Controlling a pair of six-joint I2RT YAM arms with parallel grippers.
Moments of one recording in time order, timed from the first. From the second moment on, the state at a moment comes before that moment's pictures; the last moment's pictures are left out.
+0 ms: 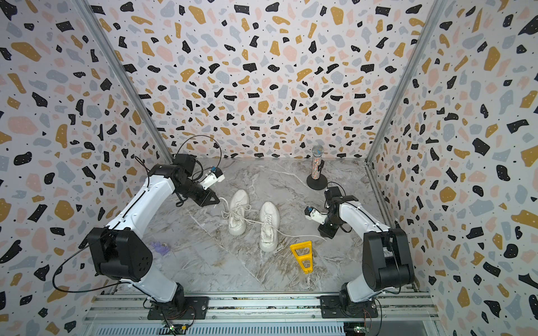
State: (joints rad) left arm -0.11 1.60 1.61 -1.19 0.60 0.52; right arm 0.17 1.53 1.02 -0.93 -0.17 -0.85
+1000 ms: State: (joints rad) left arm -0.13 1.53 1.70 -1.24 0.90 0.44; right arm 0.61 1.81 1.25 -0.36 -0.84 -0.54
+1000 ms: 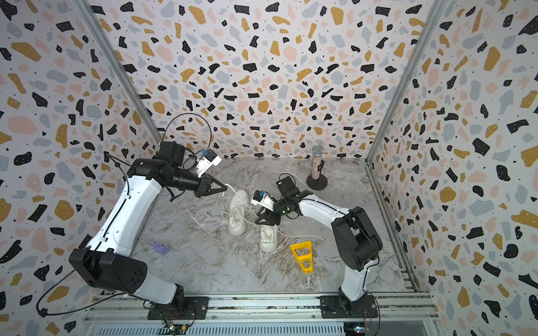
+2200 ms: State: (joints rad) left arm -0.34 1.64 1.08 -1.04 0.55 0.75; right arm 0.49 1.69 1.05 -0.18 -0.91 -0.27
